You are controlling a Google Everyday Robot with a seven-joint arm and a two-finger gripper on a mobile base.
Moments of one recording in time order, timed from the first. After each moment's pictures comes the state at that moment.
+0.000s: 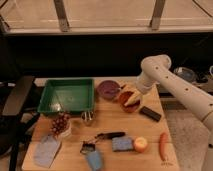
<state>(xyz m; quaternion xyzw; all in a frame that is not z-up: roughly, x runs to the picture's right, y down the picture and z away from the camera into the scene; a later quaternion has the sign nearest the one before) 0.187 0.048 0.833 -0.26 -0.15 -0.21 0.93</state>
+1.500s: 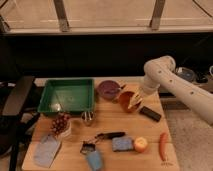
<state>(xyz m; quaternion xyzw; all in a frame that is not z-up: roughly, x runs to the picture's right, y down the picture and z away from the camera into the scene) 0.227 0.034 0.805 -0.22 -0.10 -0.26 0.93</state>
